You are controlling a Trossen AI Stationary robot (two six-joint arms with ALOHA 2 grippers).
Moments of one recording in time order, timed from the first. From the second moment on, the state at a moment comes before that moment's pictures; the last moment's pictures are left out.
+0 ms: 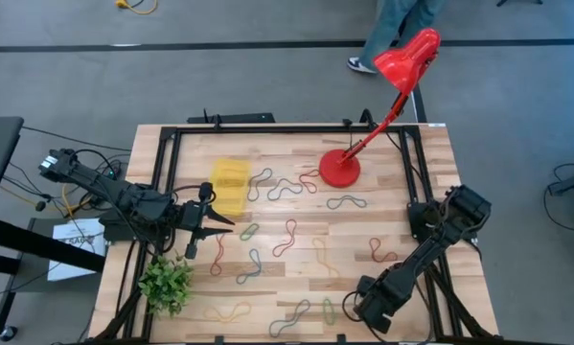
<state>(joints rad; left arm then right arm) -0.43 0.77 0.65 -0.04 -0.27 0.09 0.82 1.87 1.06 -0.77 -0.30 1.29</state>
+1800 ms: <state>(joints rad) -0.43 0.74 0.65 0.02 -0.25 0.27 -0.21 2.33 1.76 0.26 0.08 0.04</state>
